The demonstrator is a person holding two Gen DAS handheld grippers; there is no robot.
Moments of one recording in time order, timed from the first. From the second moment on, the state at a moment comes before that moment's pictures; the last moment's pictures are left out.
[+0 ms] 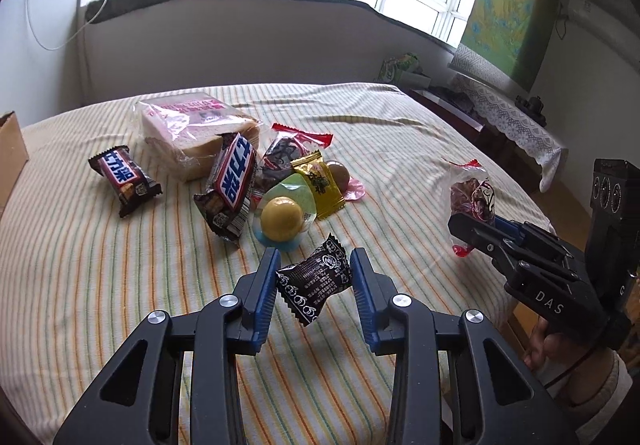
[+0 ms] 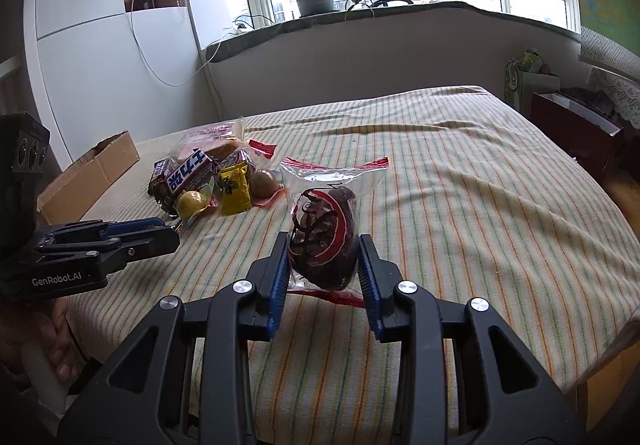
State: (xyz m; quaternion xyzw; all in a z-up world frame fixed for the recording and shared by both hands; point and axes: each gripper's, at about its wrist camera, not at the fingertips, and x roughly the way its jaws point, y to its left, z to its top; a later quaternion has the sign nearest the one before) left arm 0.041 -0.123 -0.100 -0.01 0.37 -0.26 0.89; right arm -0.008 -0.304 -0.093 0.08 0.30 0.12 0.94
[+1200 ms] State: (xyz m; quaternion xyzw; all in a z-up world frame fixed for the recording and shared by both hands) left arm 0.014 -0.035 0.005 -0.06 0.20 -0.25 0.95; right arm -0.026 -0.203 0.037 -0.03 0.20 0.17 0.96
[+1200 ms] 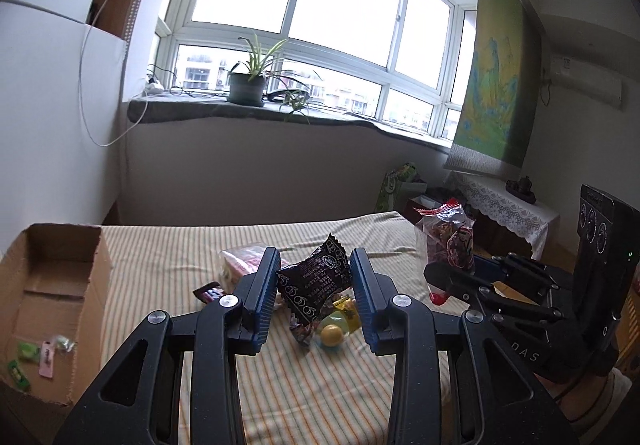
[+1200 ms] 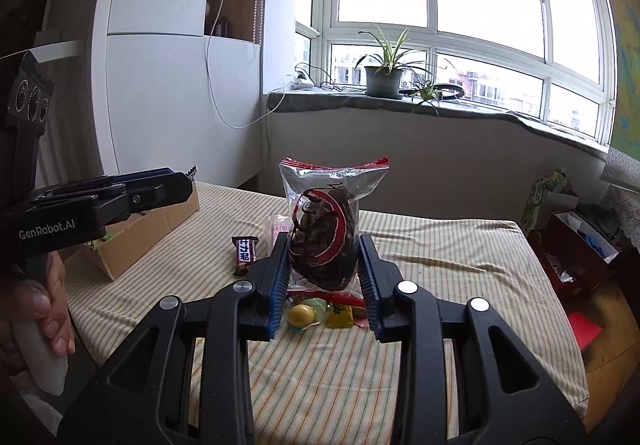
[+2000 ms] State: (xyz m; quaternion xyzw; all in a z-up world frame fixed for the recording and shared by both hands) left arm -0.013 0.193 -0.034 -0.17 0.20 -0.02 0.96; right arm -0.020 0.068 0.035 -0.13 0.20 0.40 0.88
